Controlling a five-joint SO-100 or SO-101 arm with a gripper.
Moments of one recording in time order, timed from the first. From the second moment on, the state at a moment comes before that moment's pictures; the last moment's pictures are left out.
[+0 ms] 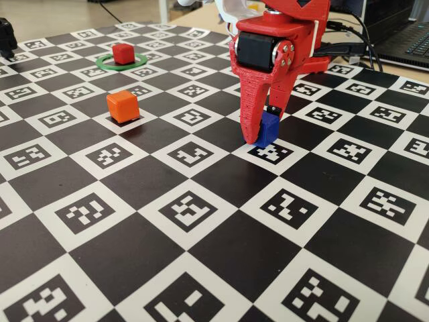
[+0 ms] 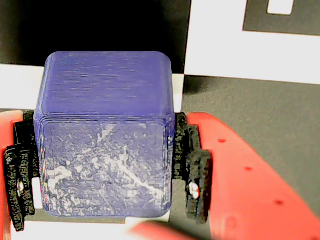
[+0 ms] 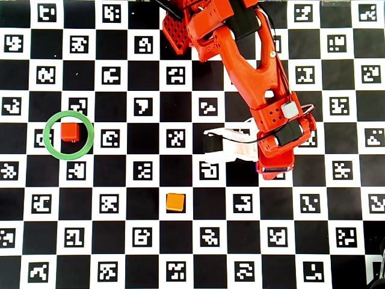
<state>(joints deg) -25.4 72.5 94.9 62.6 21.4</state>
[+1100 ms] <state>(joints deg) 3.3 84.2 84.6 93.8 -5.3</state>
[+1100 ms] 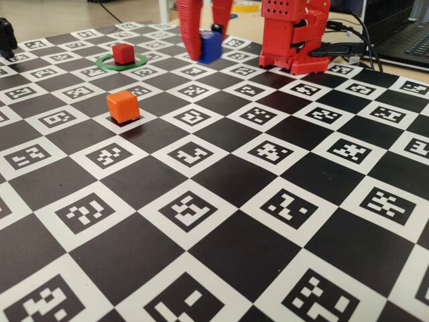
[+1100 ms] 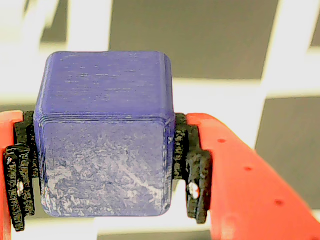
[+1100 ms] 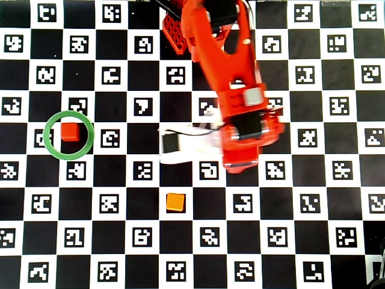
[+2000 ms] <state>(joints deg) 50.4 84.0 72.6 96.9 -48.8</state>
